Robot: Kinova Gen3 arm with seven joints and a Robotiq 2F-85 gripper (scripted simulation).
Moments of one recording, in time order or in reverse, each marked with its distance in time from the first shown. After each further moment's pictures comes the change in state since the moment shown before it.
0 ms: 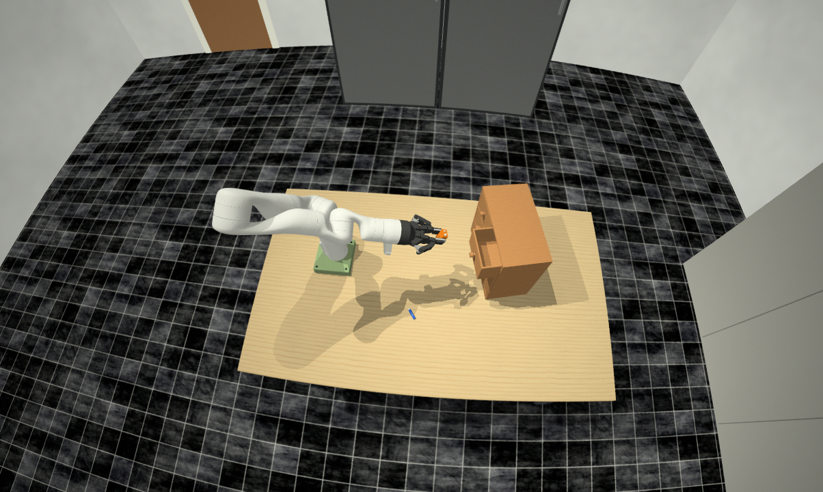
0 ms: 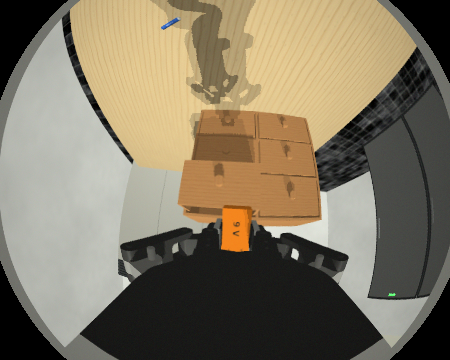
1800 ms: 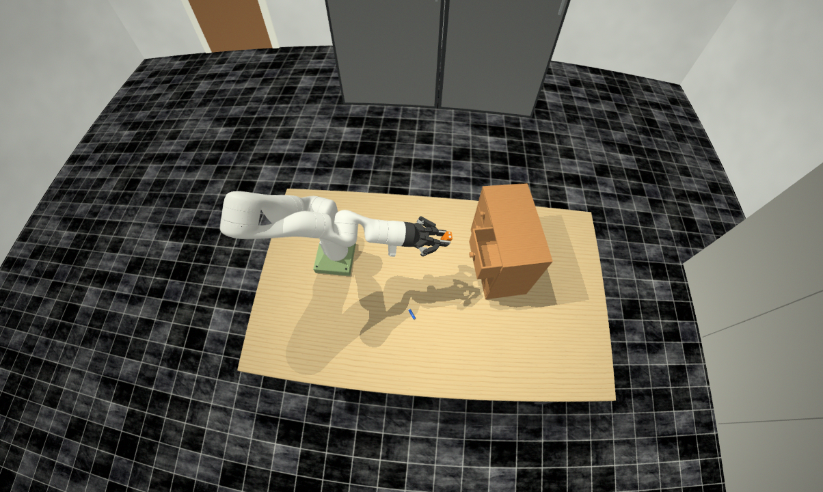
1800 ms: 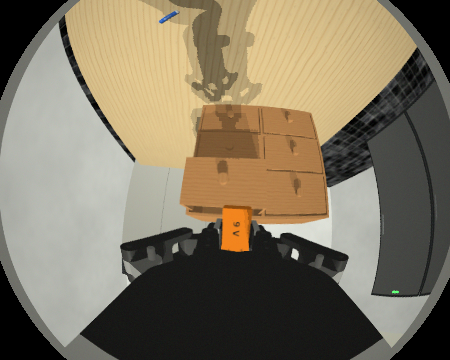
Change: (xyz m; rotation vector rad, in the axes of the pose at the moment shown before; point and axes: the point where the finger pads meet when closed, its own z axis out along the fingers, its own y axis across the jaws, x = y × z) arm -0.002 -0.007 0.015 0.017 -0.025 0.014
